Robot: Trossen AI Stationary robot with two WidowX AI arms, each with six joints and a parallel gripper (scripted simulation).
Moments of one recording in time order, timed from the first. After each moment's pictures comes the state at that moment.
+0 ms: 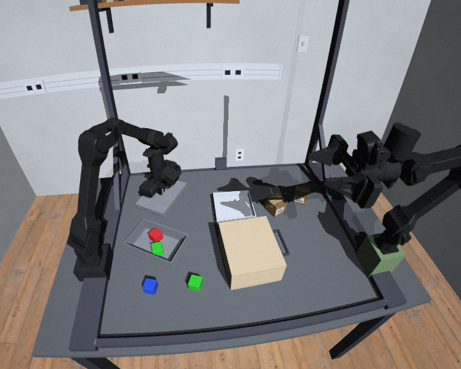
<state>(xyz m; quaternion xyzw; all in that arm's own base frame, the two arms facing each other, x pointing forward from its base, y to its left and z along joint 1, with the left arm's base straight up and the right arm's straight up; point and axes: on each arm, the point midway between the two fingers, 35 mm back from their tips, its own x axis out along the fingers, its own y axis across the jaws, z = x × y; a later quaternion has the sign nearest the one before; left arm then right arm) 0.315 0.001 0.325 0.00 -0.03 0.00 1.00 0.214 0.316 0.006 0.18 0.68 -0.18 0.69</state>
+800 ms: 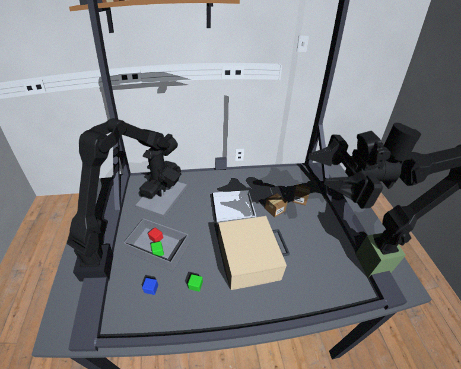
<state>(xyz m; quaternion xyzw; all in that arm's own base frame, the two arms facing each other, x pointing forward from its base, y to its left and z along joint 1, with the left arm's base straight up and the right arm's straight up) 0.315 0.001 0.325 0.00 -0.03 0.00 1.00 0.213 0.317 0.000 0.18 0.68 -0.18 0.69</state>
